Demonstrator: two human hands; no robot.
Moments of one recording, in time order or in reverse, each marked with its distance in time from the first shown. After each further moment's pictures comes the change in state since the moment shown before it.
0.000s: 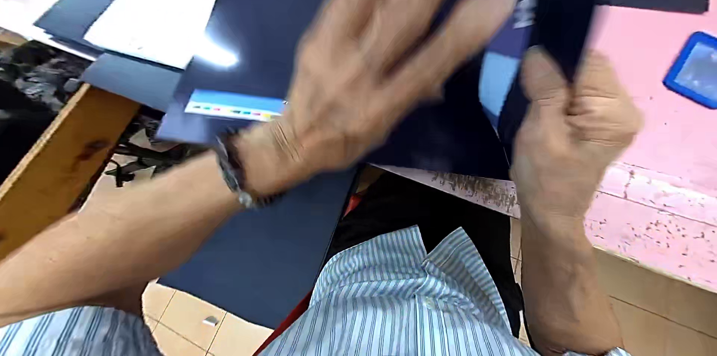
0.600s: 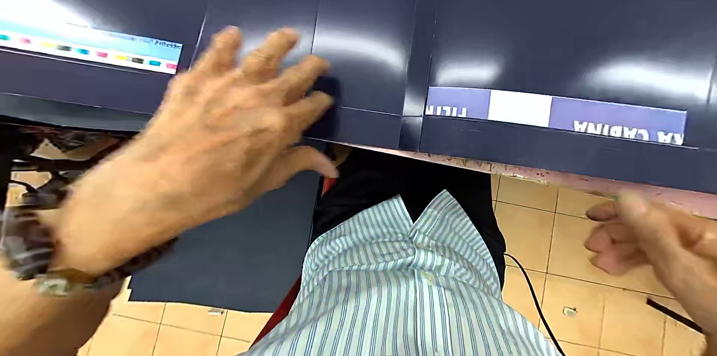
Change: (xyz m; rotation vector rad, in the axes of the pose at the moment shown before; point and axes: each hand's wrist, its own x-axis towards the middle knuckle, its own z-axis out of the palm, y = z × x) left_hand -0.066 -0.017 -0.006 -0.191 -0.728 -0.038; right_hand -0.106 -0.008 -0.193 -0.312 -0.456 0.848
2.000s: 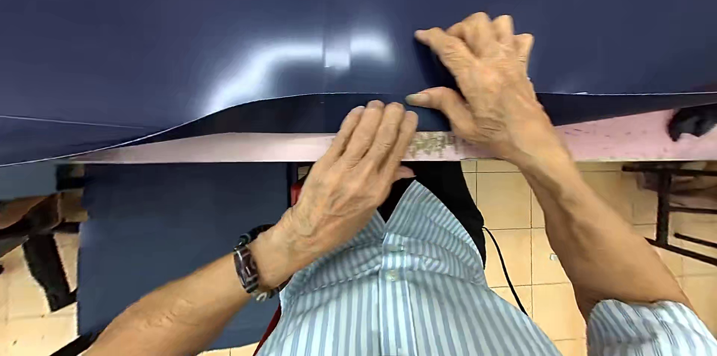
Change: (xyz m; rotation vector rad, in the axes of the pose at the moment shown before) left_hand 0.068 0.117 0.083 -0.086 0.417 0.110; right_hand 0.135 -0.056 0.080 -0.599 0.206 -0.725
